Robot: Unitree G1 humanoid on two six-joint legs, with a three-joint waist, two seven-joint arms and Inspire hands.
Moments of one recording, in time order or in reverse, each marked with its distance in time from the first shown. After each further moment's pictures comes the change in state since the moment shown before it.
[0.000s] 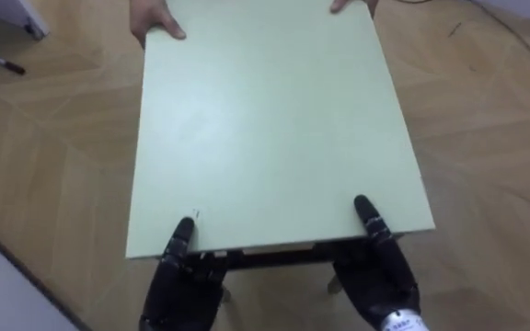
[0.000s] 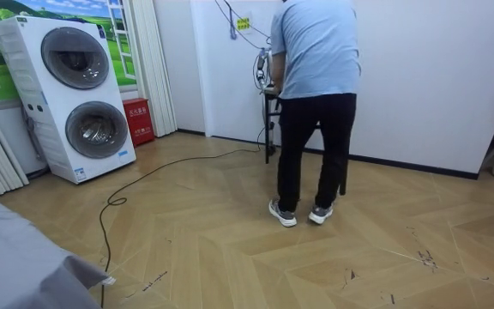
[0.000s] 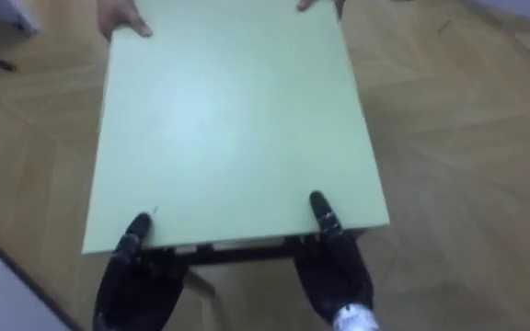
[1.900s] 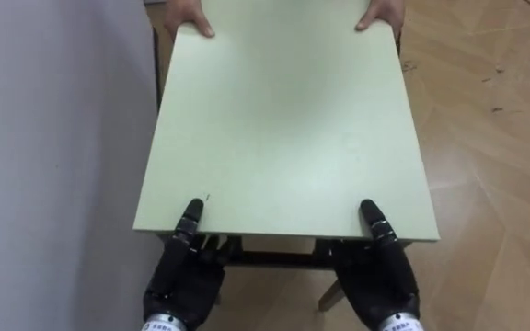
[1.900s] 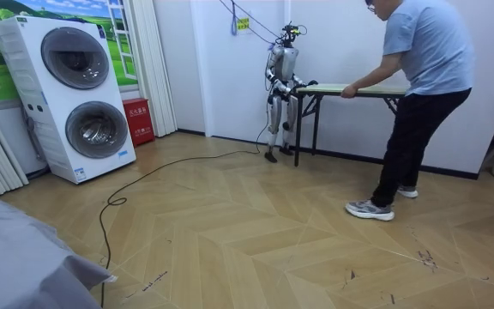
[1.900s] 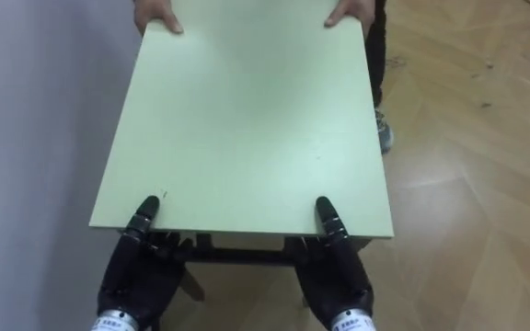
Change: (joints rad) left arm -0.082 -0.004 0.009 -0.010 0.071 -0.002 0.084; right arm 0.030 0.006 0.023 -0.019 0.090 -0.020 -0.044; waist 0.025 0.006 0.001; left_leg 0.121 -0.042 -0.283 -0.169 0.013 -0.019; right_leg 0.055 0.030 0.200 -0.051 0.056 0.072
